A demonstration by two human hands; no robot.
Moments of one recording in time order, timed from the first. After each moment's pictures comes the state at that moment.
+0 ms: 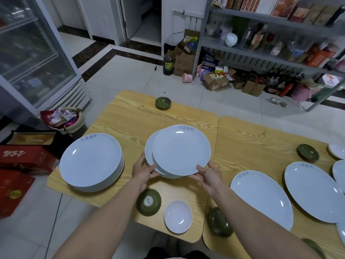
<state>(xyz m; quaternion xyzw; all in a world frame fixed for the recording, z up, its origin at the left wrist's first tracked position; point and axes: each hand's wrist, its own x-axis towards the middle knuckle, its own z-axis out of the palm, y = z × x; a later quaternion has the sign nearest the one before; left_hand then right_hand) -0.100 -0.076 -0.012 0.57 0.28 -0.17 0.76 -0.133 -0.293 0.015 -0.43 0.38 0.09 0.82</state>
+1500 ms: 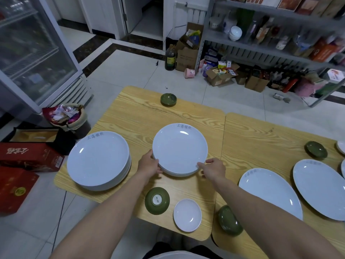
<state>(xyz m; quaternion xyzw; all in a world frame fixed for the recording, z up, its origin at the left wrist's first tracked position) -0.077 -0.056 -0.015 0.76 0.20 -0.20 0.59 -0.110 -0.277 -0.006 -0.78 0.38 0.11 0.49</state>
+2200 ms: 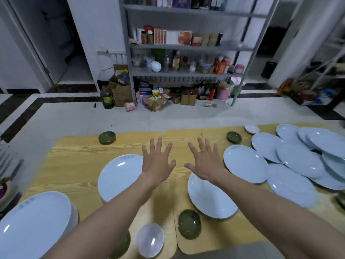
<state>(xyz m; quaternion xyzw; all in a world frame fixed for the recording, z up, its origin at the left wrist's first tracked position) -0.086 -0.242 0.104 0.95 -0.32 -0.02 0.03 -0.169 -0.407 0.116 -0.98 0.15 0.08 -0.07</state>
